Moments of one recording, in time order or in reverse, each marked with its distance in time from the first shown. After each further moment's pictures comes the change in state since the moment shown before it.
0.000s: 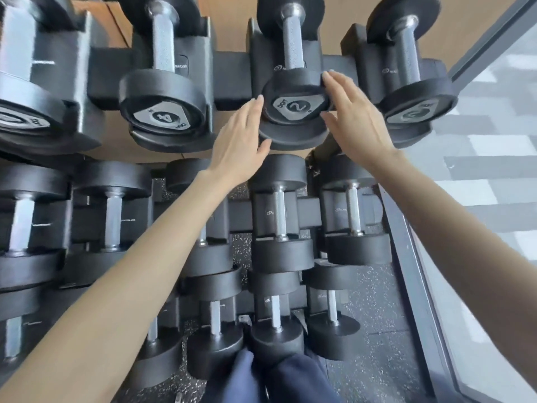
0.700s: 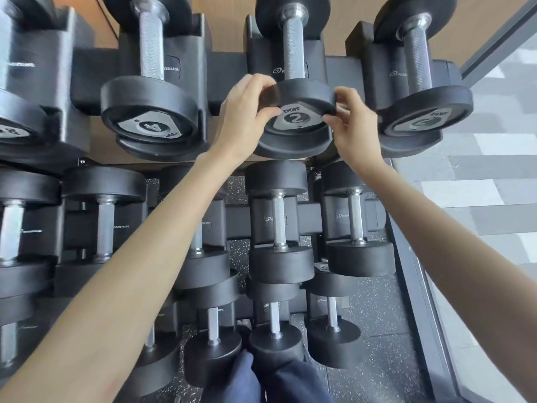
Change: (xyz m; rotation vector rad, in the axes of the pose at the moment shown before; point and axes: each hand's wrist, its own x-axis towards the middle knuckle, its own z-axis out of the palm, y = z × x) left_hand 0.053 0.005 -0.005 -0.397 0.193 -0.025; right_hand 0.013 0.015 0.032 0.675 0.117 0.276
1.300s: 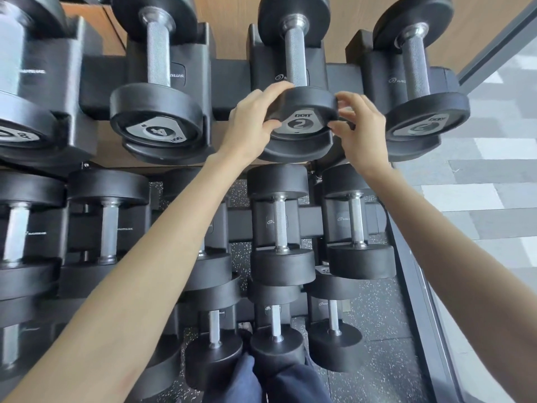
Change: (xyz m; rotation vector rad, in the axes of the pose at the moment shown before) left_hand 0.001 0.002 -0.001 0.122 -0.096 0.001; right_hand 0.002 0.000 -0.006 -0.088 0.050 -0.046
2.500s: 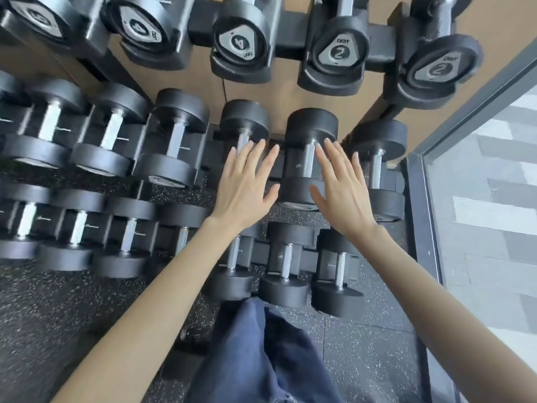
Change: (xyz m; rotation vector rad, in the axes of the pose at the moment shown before) left_hand -0.333 0.066 -0.025 0.612 -0.072 -0.047; right_hand -0.295 -0.051 -0.018 -0.531 -0.244 -0.433
